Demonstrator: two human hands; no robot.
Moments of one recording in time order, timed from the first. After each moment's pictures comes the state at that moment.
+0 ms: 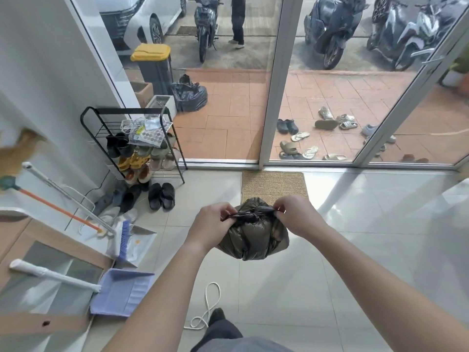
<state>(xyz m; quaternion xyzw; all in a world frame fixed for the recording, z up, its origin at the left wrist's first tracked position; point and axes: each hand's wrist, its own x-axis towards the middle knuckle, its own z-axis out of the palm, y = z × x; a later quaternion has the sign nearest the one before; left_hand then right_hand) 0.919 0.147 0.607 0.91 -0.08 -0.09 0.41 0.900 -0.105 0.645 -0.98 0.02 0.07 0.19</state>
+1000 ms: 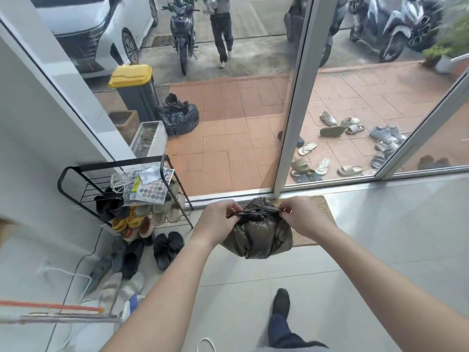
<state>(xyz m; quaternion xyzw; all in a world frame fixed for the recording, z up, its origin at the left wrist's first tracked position) 1.349 0.219 0.607 0.91 -0.17 -0.12 0.35 1.281 -0.029 0.639 -0.97 0.09 0.07 0.23</state>
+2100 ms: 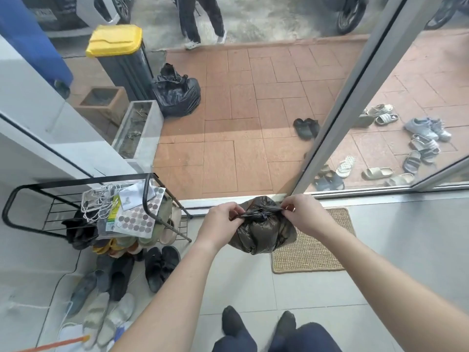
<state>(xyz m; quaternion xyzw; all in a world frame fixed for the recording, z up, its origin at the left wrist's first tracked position) 1.658 0.165 0.482 0.89 -0.07 -0.20 0.41 1.617 -0.080 0.533 -0.96 0.11 0.15 0.24</state>
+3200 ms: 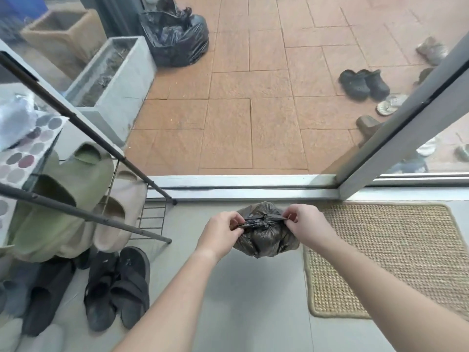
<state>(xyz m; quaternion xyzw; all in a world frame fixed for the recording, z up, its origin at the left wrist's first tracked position) 1.769 0.172 -0.087 0.91 -0.01 -0.23 0.35 1.744 -0.071 -0.049 -0.94 0.12 0.18 0.27</state>
